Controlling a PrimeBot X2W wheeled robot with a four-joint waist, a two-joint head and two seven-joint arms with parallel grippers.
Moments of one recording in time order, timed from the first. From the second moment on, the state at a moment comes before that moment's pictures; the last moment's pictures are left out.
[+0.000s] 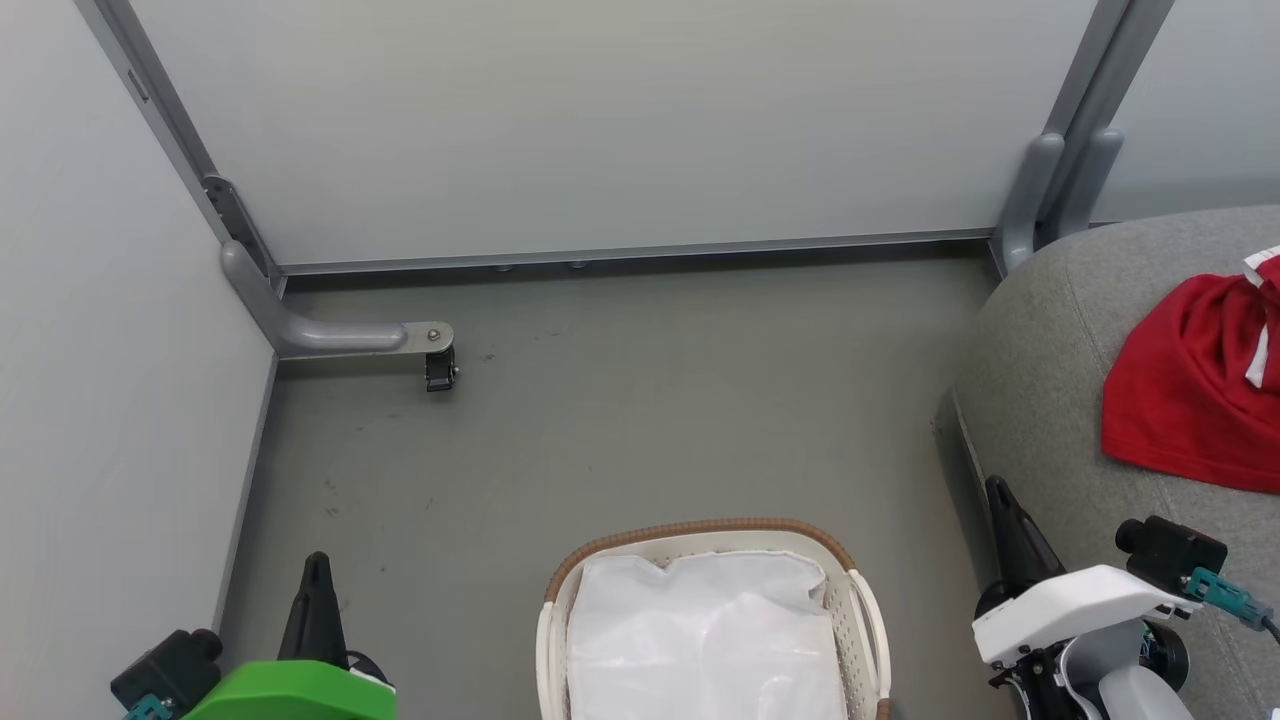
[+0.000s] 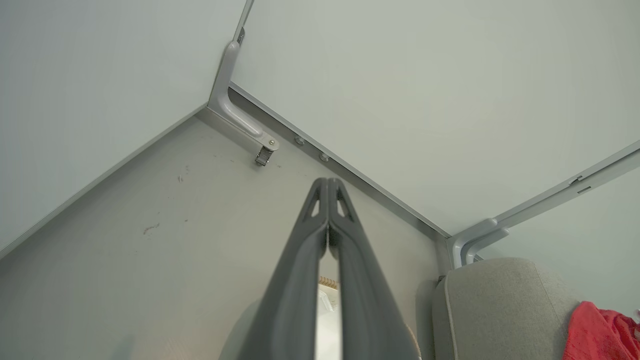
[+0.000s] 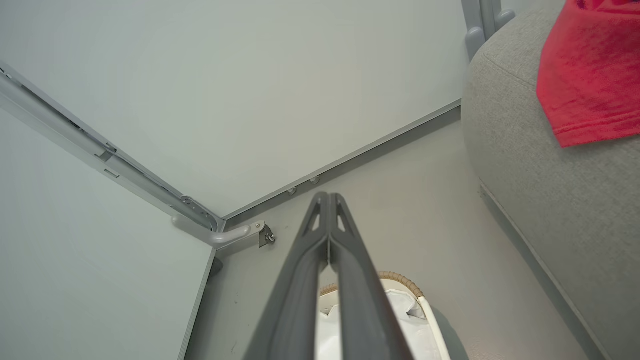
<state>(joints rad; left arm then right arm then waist) 0.02 0.05 -0.04 0.27 -0.73 -0.05 -0.15 -0.12 -0.04 0.01 0.36 0.63 0.13 -0.15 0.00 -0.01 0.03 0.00</state>
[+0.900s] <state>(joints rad) -0.02 0.05 0.02 0.26 -1.05 -0.08 -0.06 -0.11 -0.04 -0.04 0.32 0.98 0.13 -0.05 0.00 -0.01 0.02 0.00</state>
